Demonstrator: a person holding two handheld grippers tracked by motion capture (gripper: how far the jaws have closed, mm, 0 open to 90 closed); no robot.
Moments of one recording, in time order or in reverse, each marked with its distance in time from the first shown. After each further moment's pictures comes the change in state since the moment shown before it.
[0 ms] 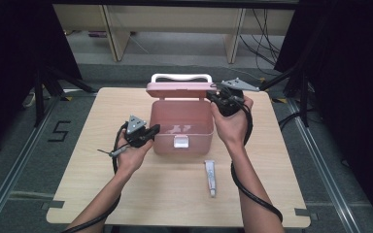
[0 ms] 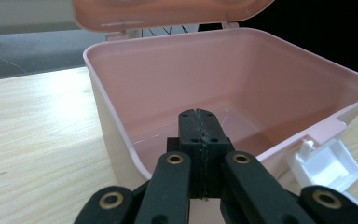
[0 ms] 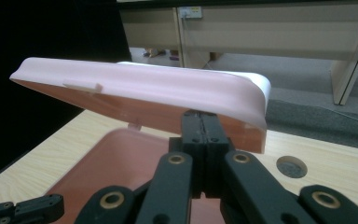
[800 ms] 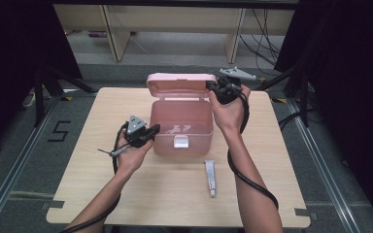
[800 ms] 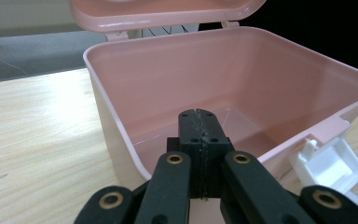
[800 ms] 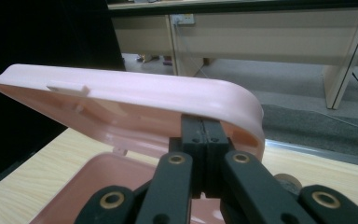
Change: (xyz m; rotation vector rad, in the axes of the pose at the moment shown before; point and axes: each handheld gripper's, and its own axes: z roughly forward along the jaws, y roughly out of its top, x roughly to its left) left arm 0.000 0.000 0.001 -0.002 0.001 0.011; right arm -0.009 0.020 0.024 -0.017 -0.030 0.011
